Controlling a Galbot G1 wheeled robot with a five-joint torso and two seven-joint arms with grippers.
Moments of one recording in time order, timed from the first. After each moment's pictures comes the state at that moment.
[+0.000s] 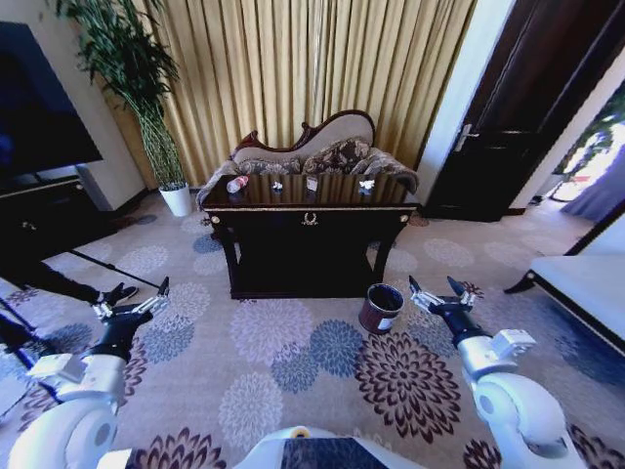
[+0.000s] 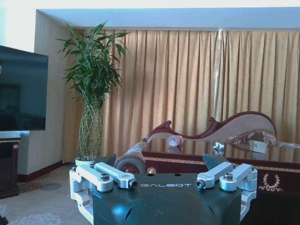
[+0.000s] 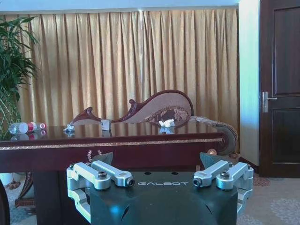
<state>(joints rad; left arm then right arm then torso) 1.77 -1.23 -1.02 -2.38 -0.62 0.16 -0.04 -1.66 1.25 0.90 2.32 0.51 -0.24 -0.02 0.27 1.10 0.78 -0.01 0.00</state>
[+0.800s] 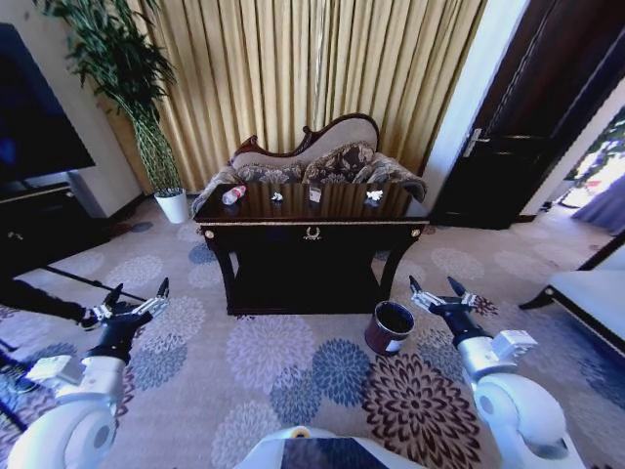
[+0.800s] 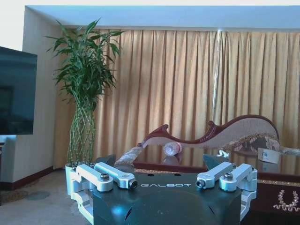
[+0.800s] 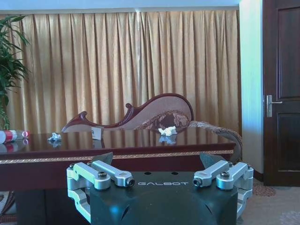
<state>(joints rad) 1.78 -1.23 -1.02 -2.38 -0.62 0.15 -0.04 -1.67 1.25 0.90 2.32 0.51 -0.24 -0.02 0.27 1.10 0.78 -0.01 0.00</state>
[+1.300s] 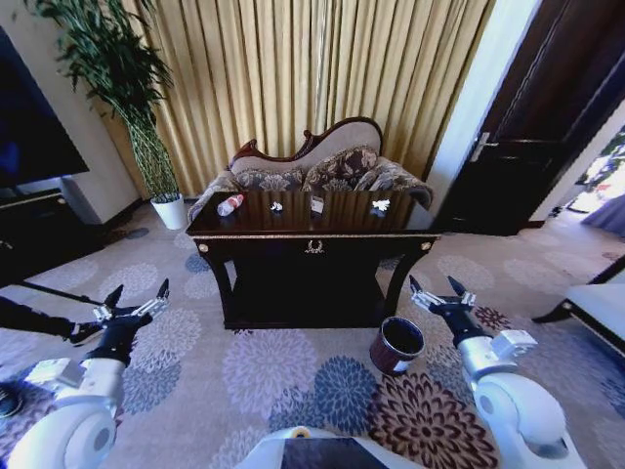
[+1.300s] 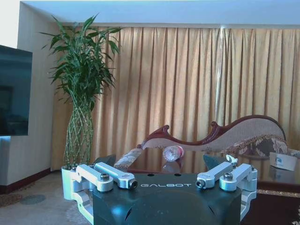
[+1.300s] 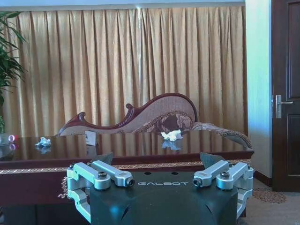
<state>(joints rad) 1.79 -1.24 -1.03 -2.38 -0.62 0.14 -0.03 -1.66 1.25 0.90 2.32 0.51 -0.24 -0.02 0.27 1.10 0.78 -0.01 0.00</state>
